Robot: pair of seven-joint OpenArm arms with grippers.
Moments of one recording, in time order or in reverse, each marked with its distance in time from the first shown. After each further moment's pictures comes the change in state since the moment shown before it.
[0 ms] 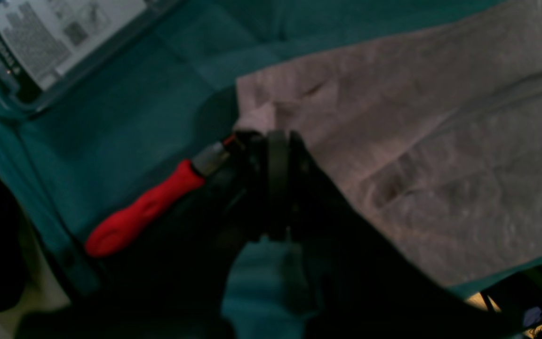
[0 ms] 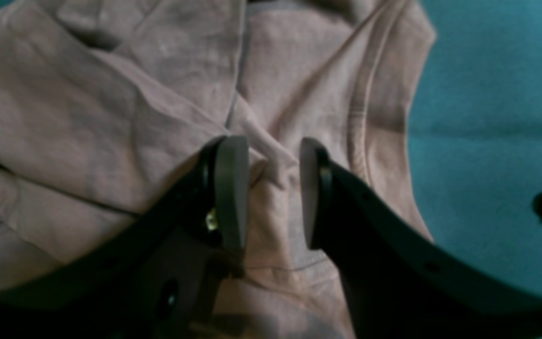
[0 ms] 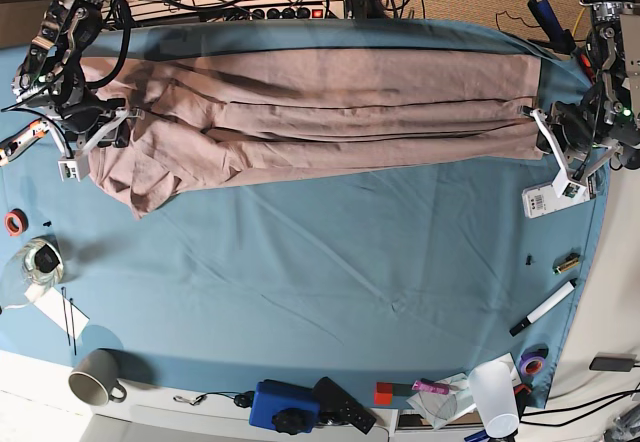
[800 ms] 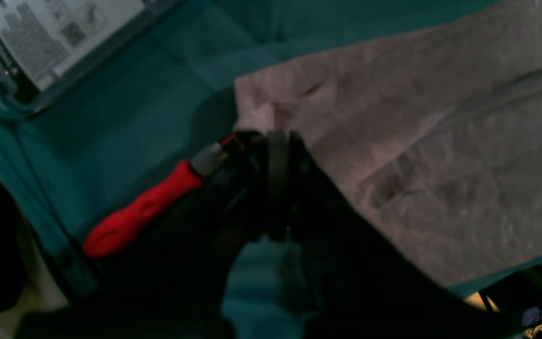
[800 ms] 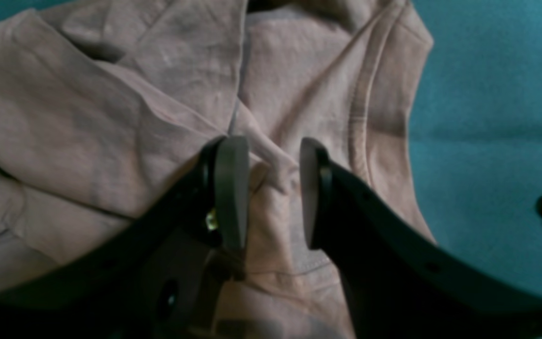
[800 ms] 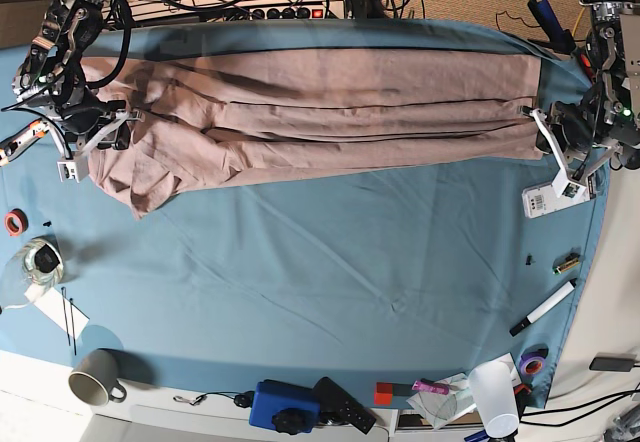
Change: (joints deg) left arm 0.0 0.0 0.0 0.0 -0.2 0.0 0.0; right arm 0.0 -0.2 0.0 0.0 0.1 -1.0 0.9
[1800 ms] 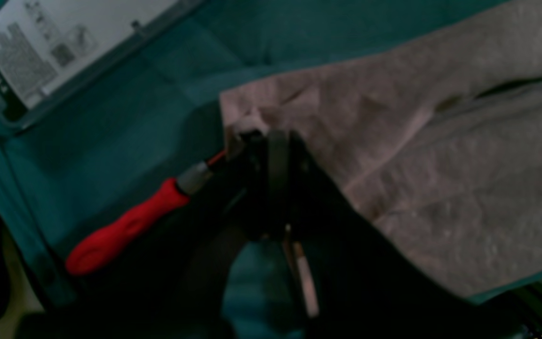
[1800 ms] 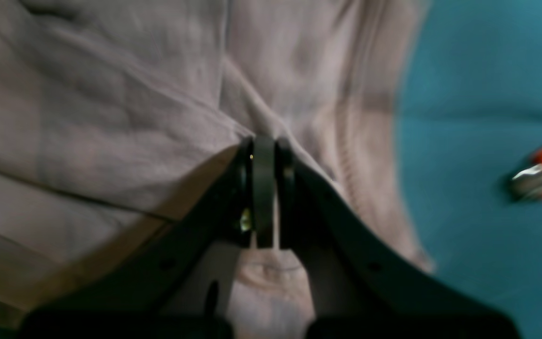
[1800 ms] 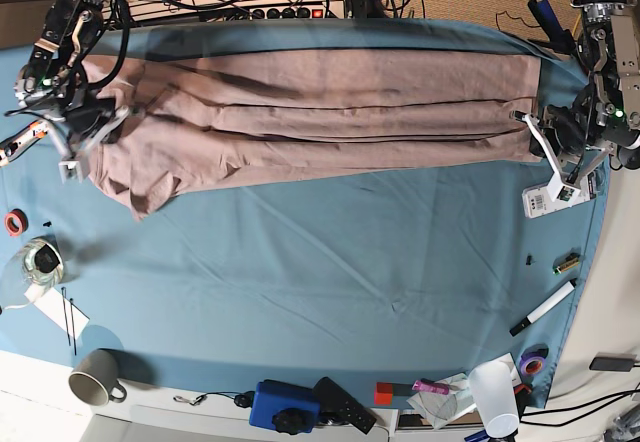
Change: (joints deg) left arm -1.0 2.5 0.0 0.0 1.9 0.0 -0.8; right arm 0.4 0.2 -1.0 3.1 -5.6 -0.9 -2.1
